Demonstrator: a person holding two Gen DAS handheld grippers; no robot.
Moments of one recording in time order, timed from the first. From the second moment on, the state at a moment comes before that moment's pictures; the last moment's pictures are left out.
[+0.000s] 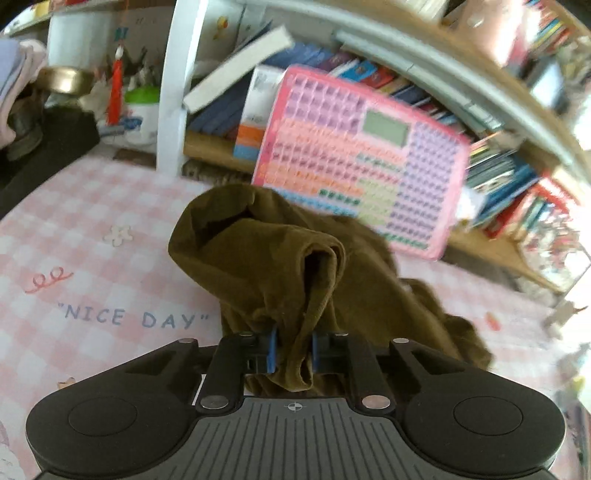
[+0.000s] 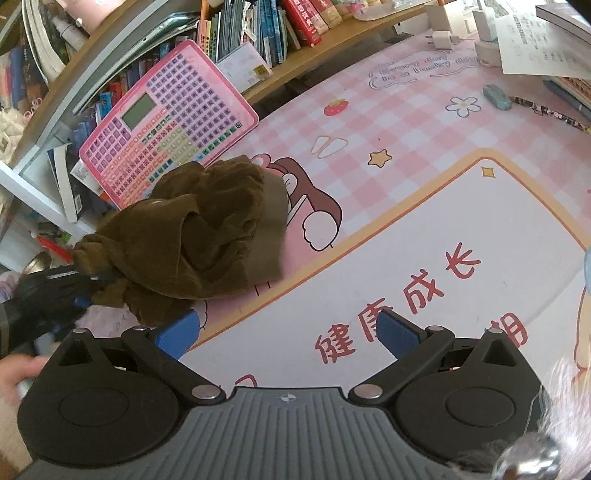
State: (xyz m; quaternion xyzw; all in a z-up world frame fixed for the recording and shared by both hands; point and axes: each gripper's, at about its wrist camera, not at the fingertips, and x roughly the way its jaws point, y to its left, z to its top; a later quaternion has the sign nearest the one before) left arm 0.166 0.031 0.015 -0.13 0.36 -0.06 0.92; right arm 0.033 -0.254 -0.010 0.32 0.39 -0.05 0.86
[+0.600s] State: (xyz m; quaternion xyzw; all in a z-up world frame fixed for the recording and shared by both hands) left arm -0.003 0.036 0.080 -0.16 0.28 -0.04 0.95; right arm 0.046 -0.245 -0.040 0.51 0.43 0.11 0.74
